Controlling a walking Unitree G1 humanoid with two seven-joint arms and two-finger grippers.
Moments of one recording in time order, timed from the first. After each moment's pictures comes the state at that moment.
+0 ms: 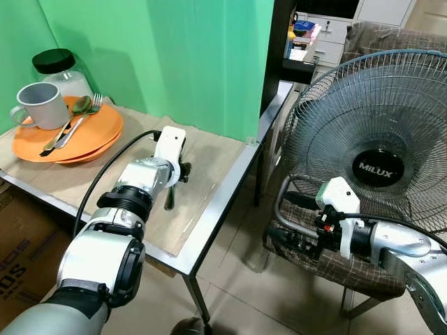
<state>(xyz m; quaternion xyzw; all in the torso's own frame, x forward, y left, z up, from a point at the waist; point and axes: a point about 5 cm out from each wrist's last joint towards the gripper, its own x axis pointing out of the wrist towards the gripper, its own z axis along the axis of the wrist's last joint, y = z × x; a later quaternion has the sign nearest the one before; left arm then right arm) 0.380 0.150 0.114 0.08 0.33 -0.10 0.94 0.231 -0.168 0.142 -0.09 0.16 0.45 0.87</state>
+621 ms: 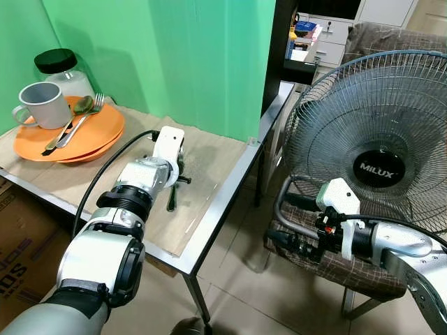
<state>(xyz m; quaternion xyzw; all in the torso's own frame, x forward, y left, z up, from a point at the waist) 0.380 0.152 0.115 0.09 0.33 -0.08 0.94 0.229 -0.167 0.142 -0.09 0.16 0.47 0.86</state>
